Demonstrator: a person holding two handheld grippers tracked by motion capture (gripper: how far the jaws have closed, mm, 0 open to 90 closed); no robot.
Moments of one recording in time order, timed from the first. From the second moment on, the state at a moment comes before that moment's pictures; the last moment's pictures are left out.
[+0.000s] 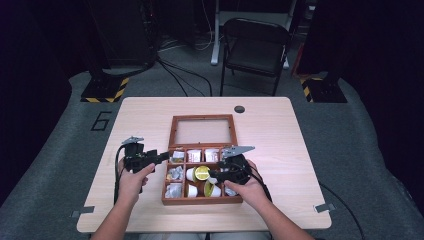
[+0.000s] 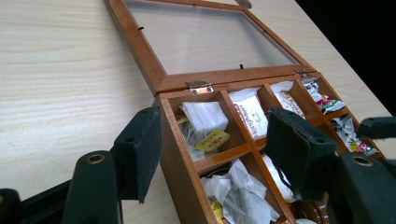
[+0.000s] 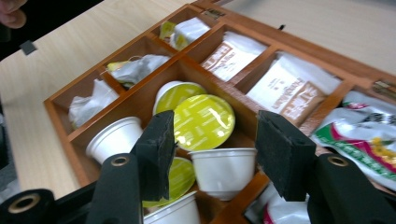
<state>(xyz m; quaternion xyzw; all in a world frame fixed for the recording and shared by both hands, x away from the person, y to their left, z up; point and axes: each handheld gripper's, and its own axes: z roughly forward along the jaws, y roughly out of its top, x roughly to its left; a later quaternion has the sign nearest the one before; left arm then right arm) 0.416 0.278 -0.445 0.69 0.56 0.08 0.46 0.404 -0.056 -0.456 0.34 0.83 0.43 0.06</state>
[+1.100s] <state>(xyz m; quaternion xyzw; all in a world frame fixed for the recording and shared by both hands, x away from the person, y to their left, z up) 0.402 0.292 -0.445 0.67 0.57 0.10 0.46 0.422 -0.013 -0.480 0.32 0.87 0.37 0.05</state>
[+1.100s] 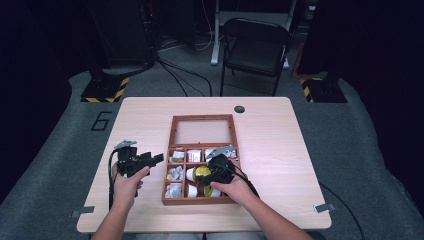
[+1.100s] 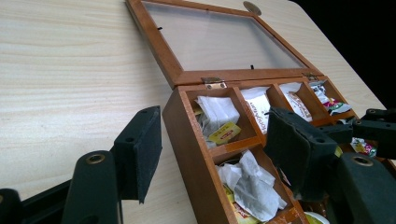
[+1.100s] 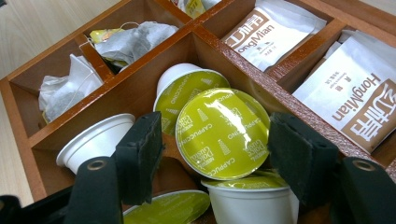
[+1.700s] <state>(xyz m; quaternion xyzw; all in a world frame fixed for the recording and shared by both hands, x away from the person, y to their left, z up) 0.401 0.294 -0.446 0.67 0.58 0.10 0.47 0.426 -0.008 -0.483 0.33 0.88 0.34 0.04</state>
